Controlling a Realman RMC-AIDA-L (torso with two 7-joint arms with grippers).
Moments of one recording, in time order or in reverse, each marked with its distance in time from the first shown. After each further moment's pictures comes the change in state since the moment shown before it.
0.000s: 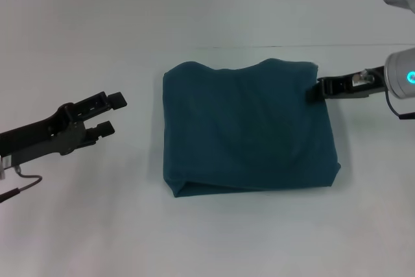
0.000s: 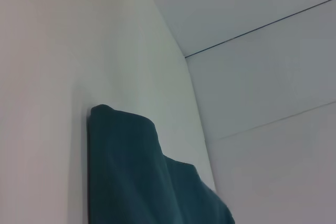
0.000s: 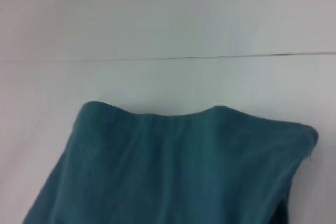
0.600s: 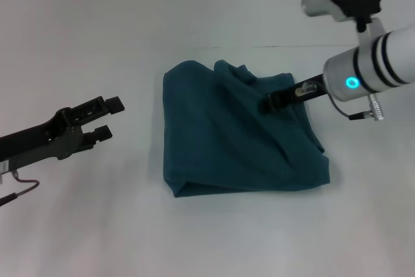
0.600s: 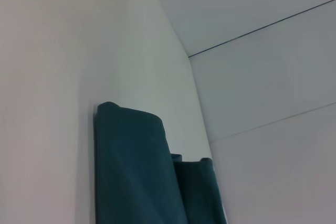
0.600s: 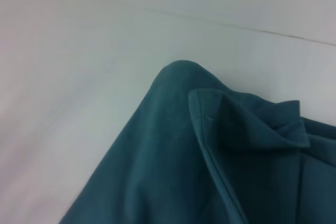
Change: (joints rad) left arm 0.013 0.000 0.000 0.002 0.003 0.003 0.002; right arm 0.107 0.042 -0.184 0.055 0.002 0.047 -0.027
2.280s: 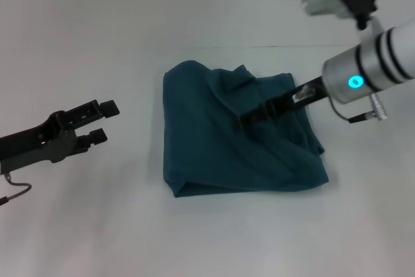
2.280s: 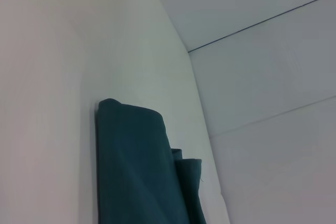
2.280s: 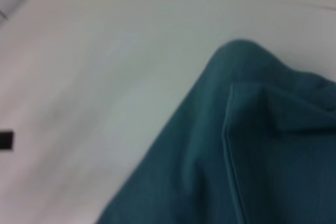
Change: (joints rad) left arm 0.010 0.014 -0.001 0.010 0.008 0.030 -0.002; right arm 0.094 -0.052 0.106 0.172 0.063 -0.123 -0.146
